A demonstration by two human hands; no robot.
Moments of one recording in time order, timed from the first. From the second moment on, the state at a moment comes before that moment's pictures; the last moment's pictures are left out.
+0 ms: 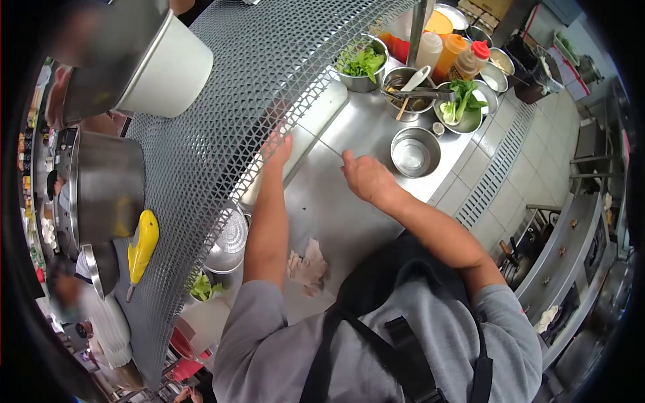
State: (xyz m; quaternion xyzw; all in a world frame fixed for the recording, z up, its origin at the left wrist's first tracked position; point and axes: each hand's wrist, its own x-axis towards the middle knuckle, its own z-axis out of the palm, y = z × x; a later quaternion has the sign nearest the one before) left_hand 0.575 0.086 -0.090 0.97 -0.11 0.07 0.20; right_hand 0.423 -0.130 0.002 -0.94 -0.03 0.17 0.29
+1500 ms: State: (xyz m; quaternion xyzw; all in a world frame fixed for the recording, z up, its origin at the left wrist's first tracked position) left_hand 0.578 0.095 -0.087 0.95 -0.16 0.09 0.24; right_hand 0.433 -0.116 0.006 -0.95 -0.02 0.15 0.28
